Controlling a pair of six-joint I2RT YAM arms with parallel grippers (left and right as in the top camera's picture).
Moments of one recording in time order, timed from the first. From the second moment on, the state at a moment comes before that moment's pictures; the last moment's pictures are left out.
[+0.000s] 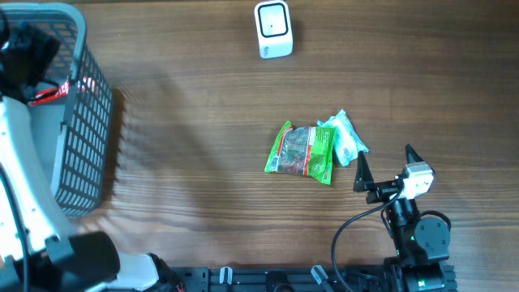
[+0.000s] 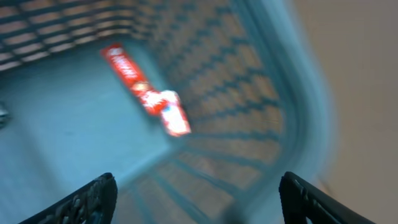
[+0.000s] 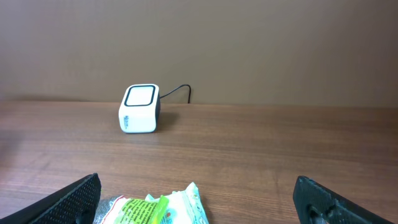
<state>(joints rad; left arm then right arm) 0.43 1.64 1.83 -1.04 -0.01 -0.67 0.13 0.02 0.01 0.00 -0.02 0.04</state>
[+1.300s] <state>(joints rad) 0.56 2.20 1.81 -0.75 0.01 -0.70 0.13 0.02 0.01 0.00 -0.02 0.04</state>
